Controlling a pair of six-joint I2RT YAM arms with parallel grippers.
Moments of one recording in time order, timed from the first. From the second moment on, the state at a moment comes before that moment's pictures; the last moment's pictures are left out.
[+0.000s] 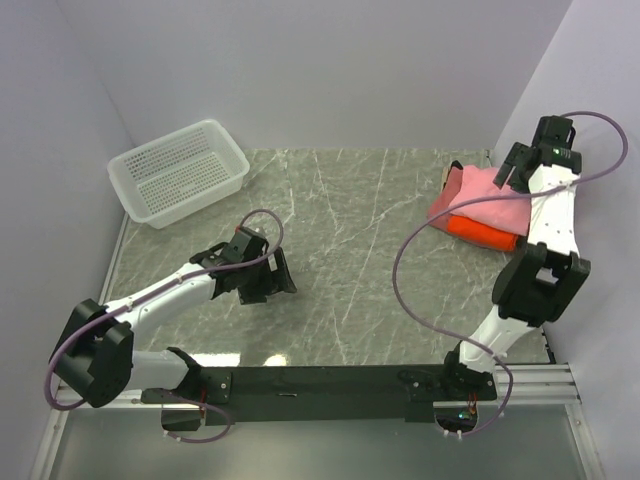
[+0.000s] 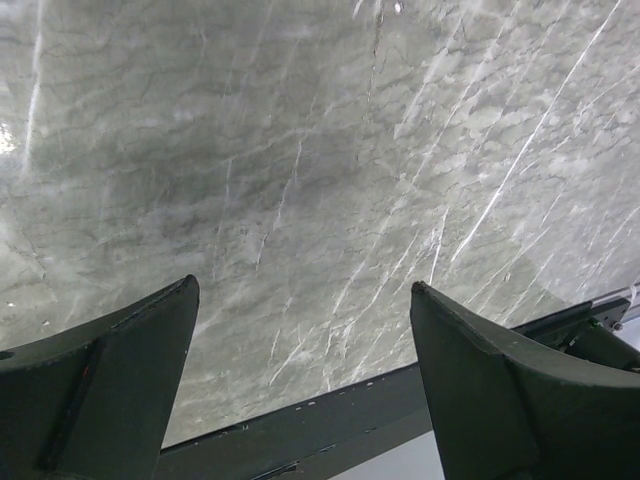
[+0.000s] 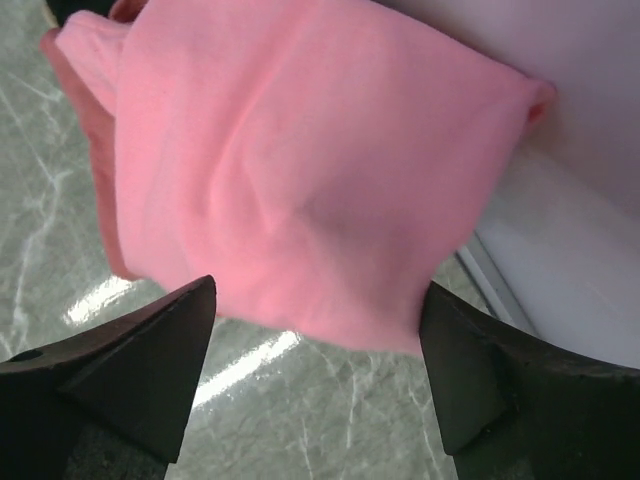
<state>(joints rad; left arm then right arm) -0.60 1.27 0.74 -0.47 0.13 -0.84 -0.37 1.77 1.78 -0.90 0.18 0.17</state>
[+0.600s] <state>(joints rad) -0.60 1.08 0.77 -0.50 0.01 -0.85 0.10 1.05 1.35 -0.77 0.16 0.24</state>
